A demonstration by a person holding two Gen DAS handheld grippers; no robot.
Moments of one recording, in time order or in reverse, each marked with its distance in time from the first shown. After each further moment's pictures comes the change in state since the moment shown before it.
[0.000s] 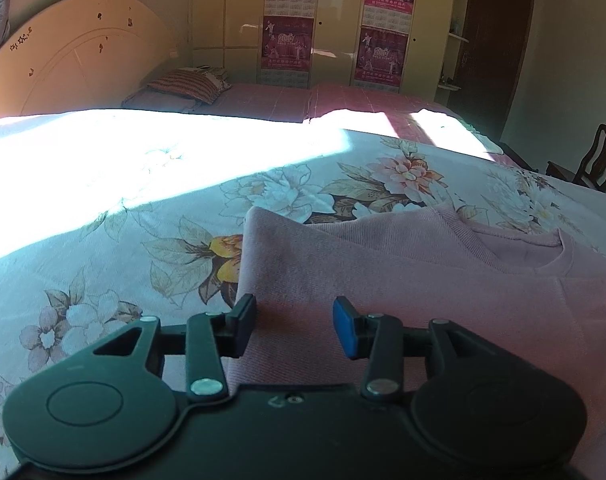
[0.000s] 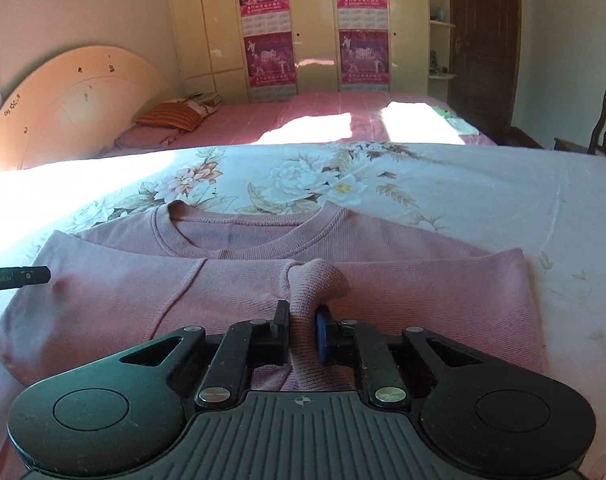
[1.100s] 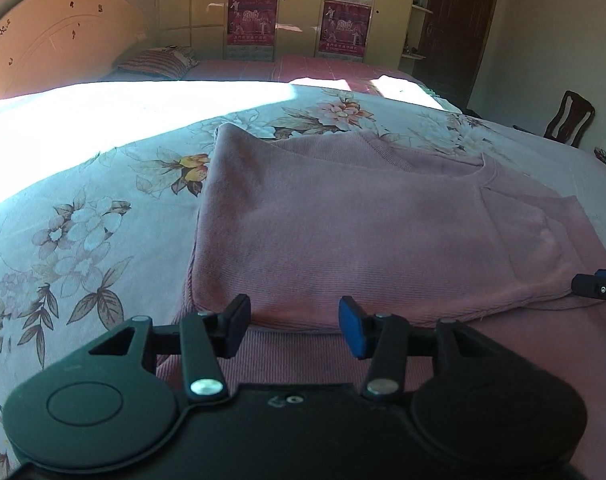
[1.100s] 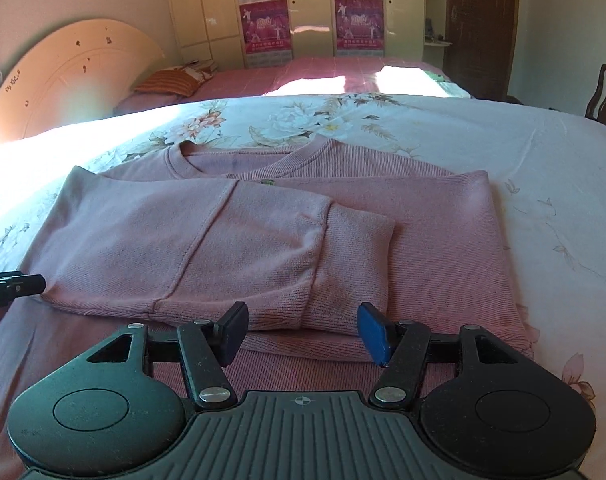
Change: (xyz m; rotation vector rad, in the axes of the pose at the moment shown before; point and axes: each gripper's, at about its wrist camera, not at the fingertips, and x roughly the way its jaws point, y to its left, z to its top) left arm -0.078 -0.028 -0.064 0.054 0.086 -0.085; right arm -0.045 0.002 -0.041 0.031 0.107 0.043
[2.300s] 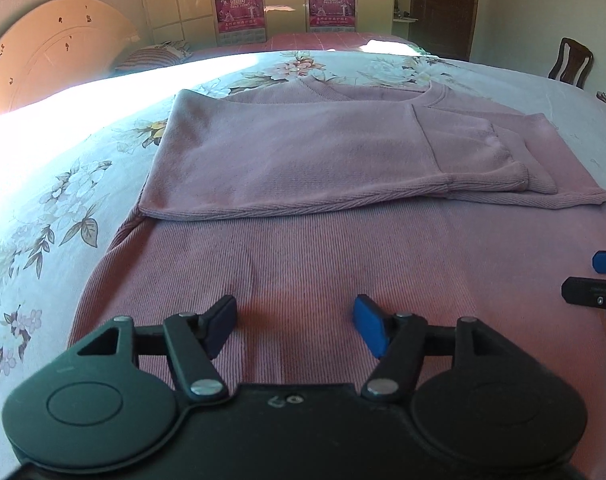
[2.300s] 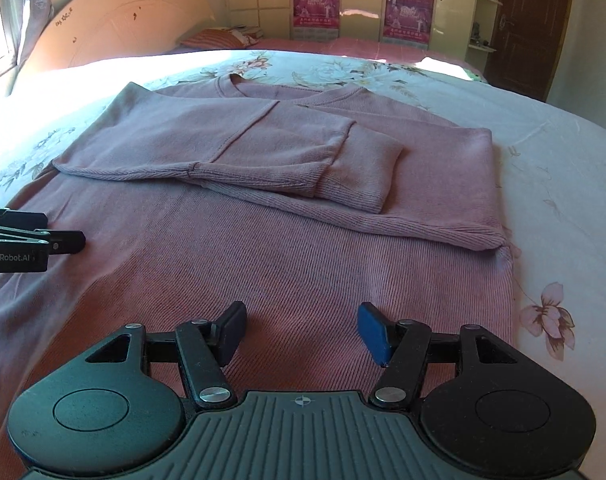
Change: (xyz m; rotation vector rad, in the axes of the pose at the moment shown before) left arm -0.036 -0.075 -0.056 0.112 0.063 0.087; right arm -0.046 0.000 -0.071 -0.121 0.060 0.079
